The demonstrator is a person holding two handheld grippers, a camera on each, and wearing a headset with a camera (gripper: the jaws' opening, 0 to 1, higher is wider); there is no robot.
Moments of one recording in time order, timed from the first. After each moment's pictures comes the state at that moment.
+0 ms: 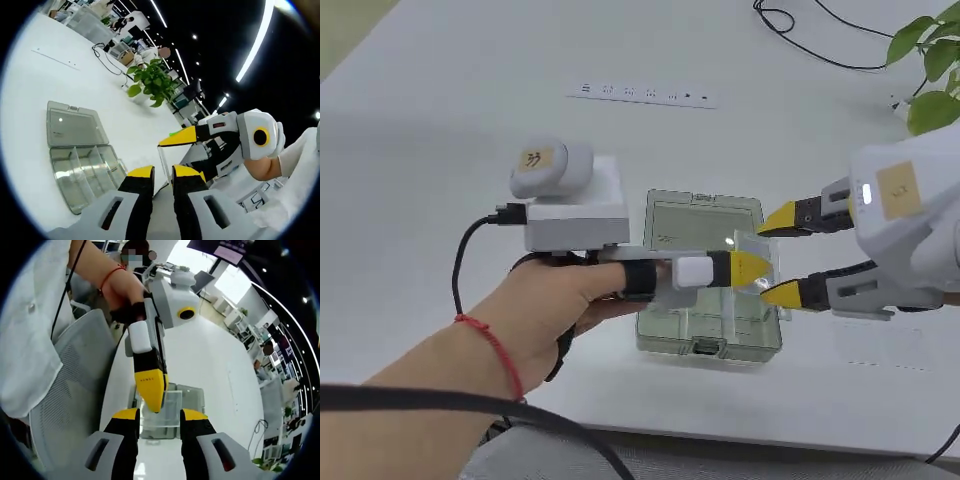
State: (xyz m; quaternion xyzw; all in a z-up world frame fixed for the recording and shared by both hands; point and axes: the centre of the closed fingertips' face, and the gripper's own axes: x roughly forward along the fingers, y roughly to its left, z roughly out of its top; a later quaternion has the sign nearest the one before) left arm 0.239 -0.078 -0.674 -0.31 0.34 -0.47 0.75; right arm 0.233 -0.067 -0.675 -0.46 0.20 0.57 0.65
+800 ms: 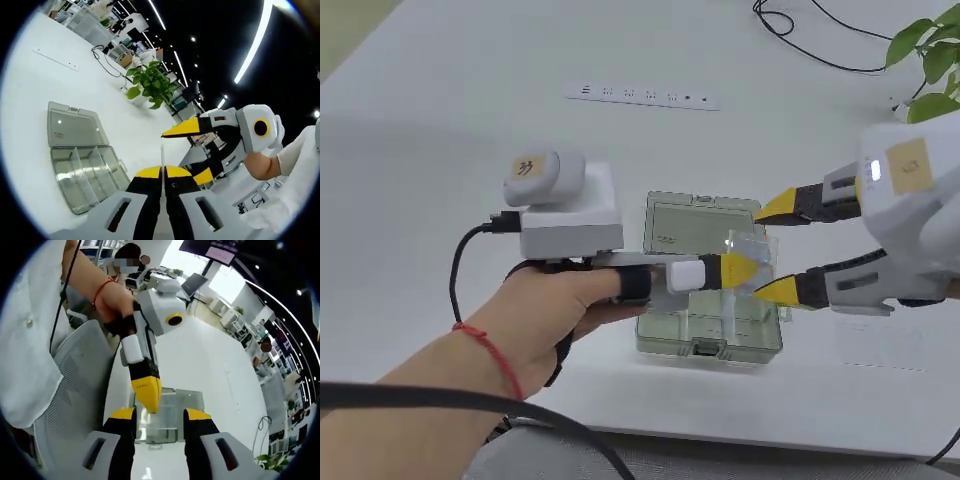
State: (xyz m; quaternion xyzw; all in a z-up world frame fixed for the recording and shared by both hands) left arm 0.237 -0.072 -0.672 -0.31 0.32 -0.48 0.75; right arm 0.236 -0.060 -0.659 -0.40 0.21 0.58 0.68
